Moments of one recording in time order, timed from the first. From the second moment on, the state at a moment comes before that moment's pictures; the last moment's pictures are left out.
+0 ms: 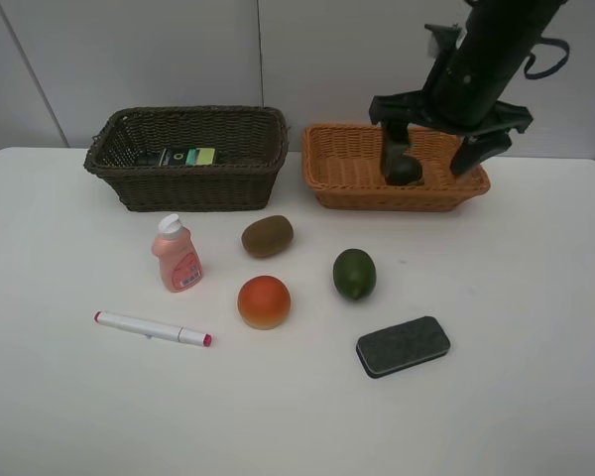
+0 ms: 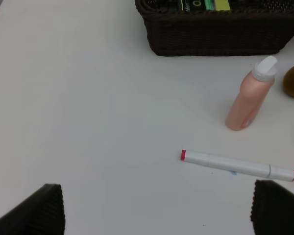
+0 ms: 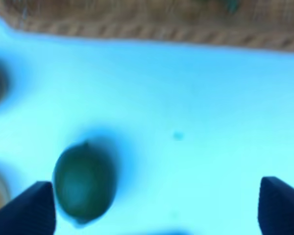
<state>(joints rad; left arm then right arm) -0.01 -0.01 -0.50 -0.01 1.06 -0.02 0.39 1.78 -1.46 -0.04 1.10 0.34</state>
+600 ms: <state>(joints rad) -0.01 -0.01 -0.50 -0.01 1.06 -0.02 0.55 1.91 -1.46 -0.02 1.11 0.52</state>
